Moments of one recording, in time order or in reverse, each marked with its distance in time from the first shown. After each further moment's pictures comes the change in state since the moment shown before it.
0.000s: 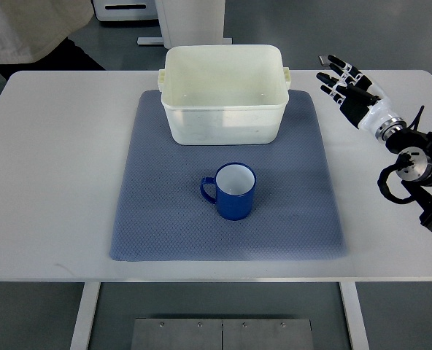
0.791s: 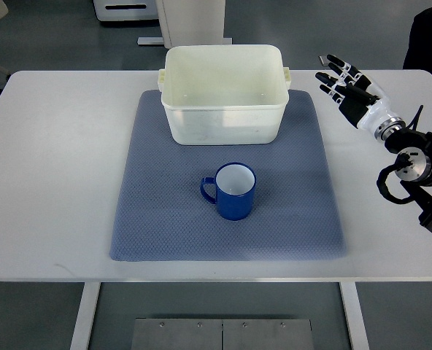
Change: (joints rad) left arm 0.002 0.000 -0.001 0.000 -0.019 0.008 0.000; right arm 0.000 0.003 -0.002 0.006 -0.001 0.001 0.008
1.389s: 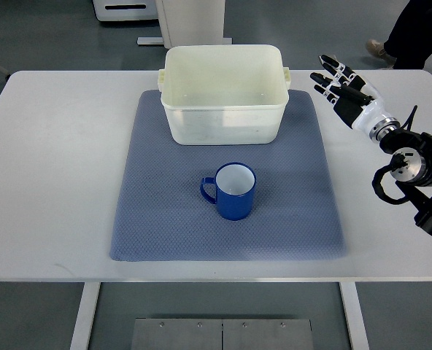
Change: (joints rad) left arm 0.000 0.000 0.000 0.000 0.000 0.000 0.000; right arm 0.002 0.013 0.000 0.002 0.000 0.001 0.001
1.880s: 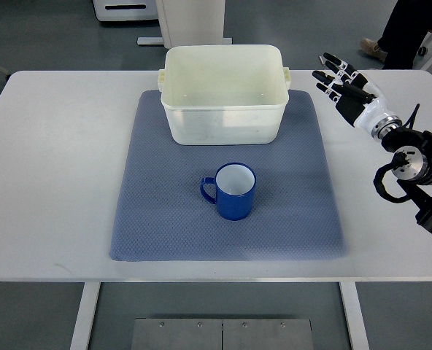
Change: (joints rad) left arm 0.000 0.000 0.001 0.000 0.000 0.000 0.000; right arm 0.005 -0.002 0.002 -0.005 0.000 -0.002 0.001
